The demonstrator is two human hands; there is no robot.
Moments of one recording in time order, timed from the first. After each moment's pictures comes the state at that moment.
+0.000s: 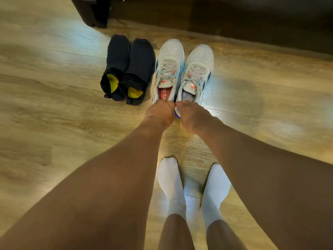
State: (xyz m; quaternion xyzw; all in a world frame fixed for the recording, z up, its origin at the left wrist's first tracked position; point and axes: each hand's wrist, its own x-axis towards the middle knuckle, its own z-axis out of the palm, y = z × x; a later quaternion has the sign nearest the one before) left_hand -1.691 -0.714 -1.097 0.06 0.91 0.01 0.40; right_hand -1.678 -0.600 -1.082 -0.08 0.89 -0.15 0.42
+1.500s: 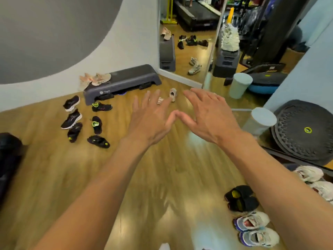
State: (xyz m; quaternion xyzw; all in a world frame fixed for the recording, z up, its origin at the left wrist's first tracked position) left_hand -1.238 -1.103 -0.256 -0.42 0.90 0.03 -0.10; right_hand -1.389 -1.018 -0.230 -0.65 0.75 -0.08 -0.06
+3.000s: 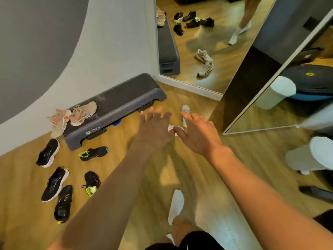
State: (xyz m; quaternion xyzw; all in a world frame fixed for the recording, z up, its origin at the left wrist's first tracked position) left_hand -1.429 -1.860 -0.383 -0.37 0.92 0.07 0.03; right_hand -1.544 -1.761 -0.375 -0.53 0.84 -0.07 0.11
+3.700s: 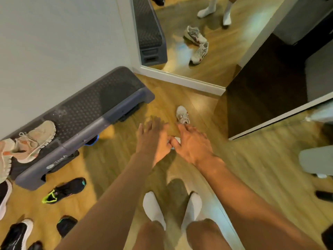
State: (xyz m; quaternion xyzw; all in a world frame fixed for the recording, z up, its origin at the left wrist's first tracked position) left_hand -1.577 -2.122 -0.592 -0.32 0.93 0.16 0.12; right_hand -1.670 -2.020 -0.578 -0.45 0.87 -0.03 0.21
